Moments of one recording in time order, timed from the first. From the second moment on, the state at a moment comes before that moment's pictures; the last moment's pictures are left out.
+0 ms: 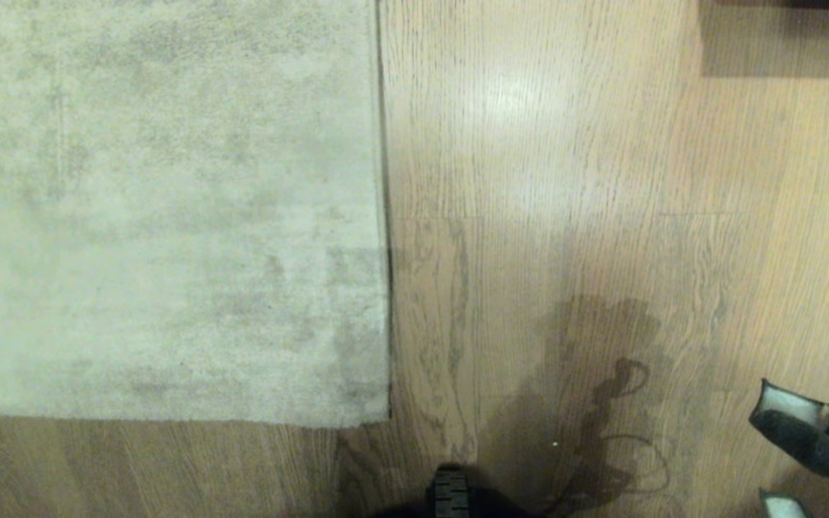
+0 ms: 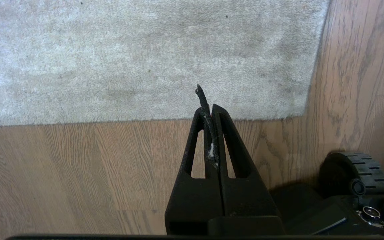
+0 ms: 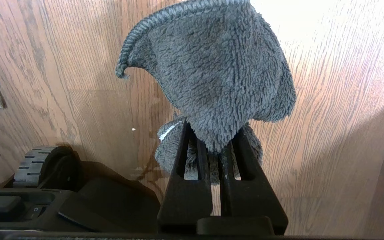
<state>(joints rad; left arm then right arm) 0.00 0.00 0.00 0.00 -0.01 0.01 0.00 0.00 -0.01 0.02 0.00 -0.02</state>
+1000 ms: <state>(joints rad) 0.00 0.00 0.00 0.00 0.00 0.00 0.00 0.00 -0.01 0.02 0.00 -0.02</state>
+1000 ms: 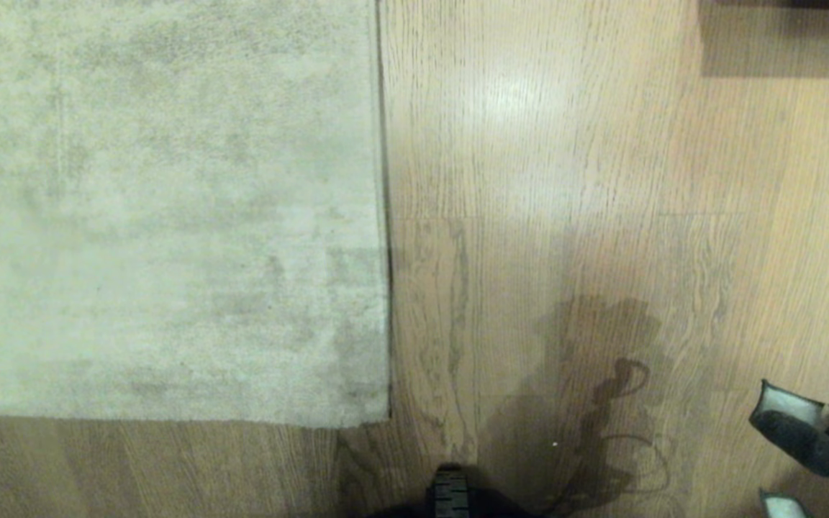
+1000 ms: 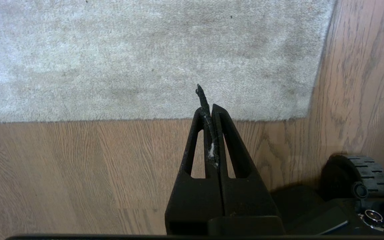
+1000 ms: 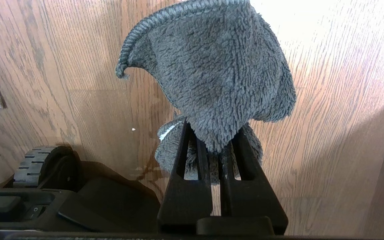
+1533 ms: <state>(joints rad) 0.00 0.00 0.00 0.00 0.00 0.00 0.00 0.00 -0.01 0.02 0.00 -0.02</state>
